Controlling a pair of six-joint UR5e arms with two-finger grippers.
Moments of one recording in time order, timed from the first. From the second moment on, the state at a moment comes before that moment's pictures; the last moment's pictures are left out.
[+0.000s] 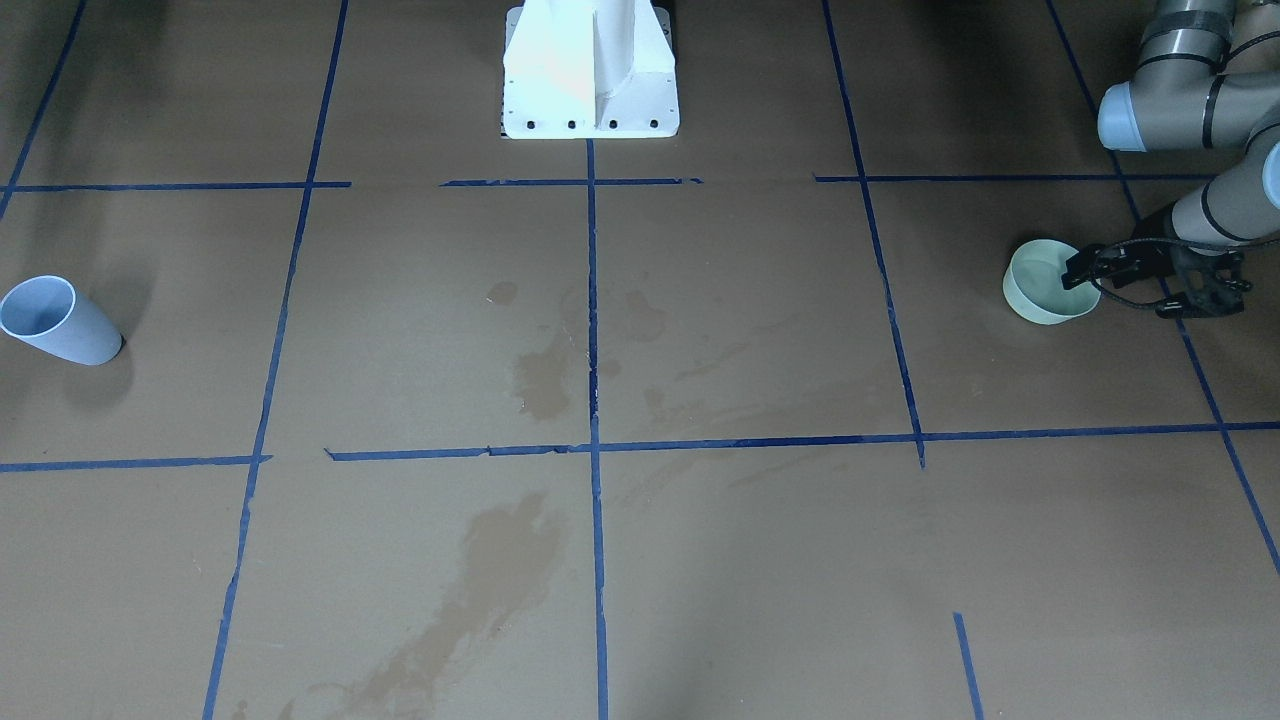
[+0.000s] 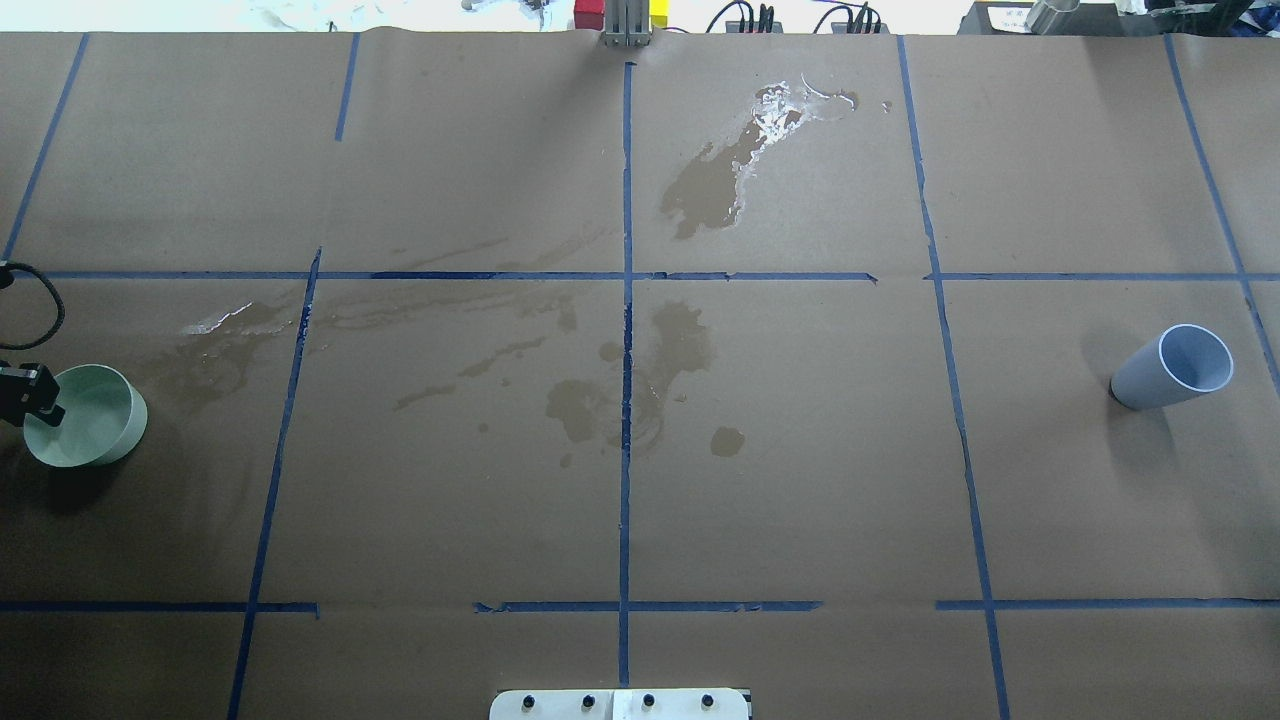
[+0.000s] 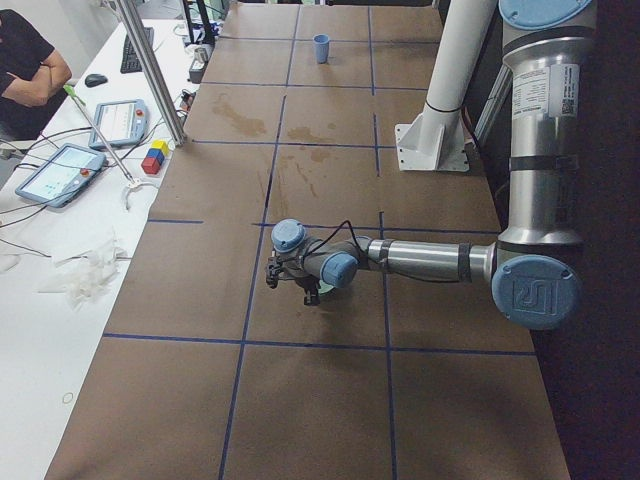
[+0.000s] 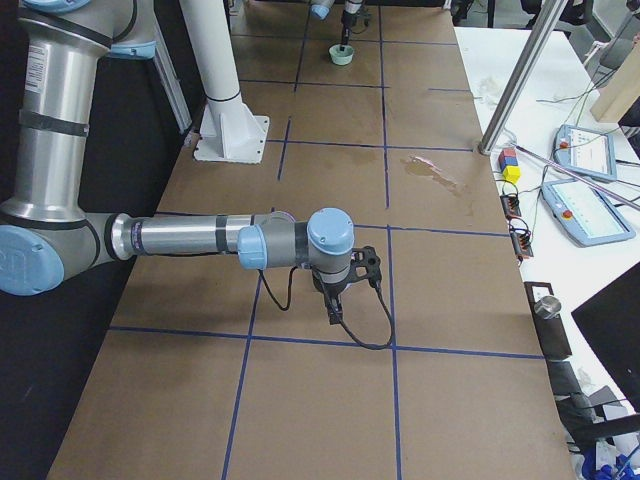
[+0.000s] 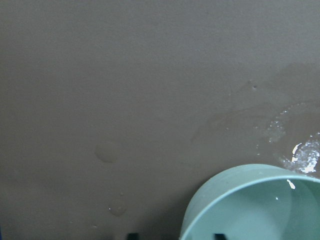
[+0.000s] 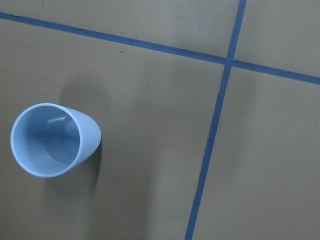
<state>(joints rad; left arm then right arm) -1.05 -1.50 -1.58 -1.93 -2.36 -0.59 1.50 -1.78 1.85 -1.53 2.39 -0.08</state>
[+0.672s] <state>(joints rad) -1.05 -1.52 -1.63 -1.94 -2.40 -0.63 1.50 -1.79 1.88 -1.53 2.39 -0.08</state>
